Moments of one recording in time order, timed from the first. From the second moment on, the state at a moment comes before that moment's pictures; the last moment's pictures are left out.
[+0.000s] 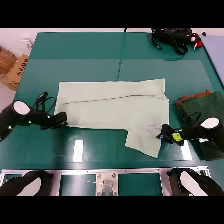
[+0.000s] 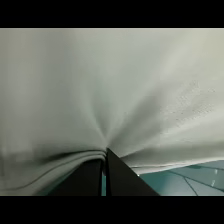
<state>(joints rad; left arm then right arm) 0.03 -1.06 0.65 1.08 -1.04 -1.56 -0.29 -0.91 0.42 -1.05 1.19 1.54</state>
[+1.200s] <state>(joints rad) 0.03 -1.64 1.31 0.99 -0.92 -1.51 -0.14 -1.71 1.45 -1.03 1.01 1.53</state>
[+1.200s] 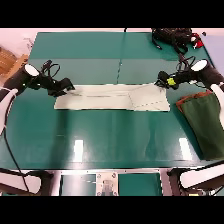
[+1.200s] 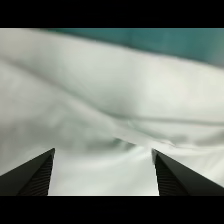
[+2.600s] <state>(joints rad) -0.03 -1.69 1.60 0.86 -1.14 -1.46 -0.32 -1.93 1.57 -0.82 1.36 1.16</state>
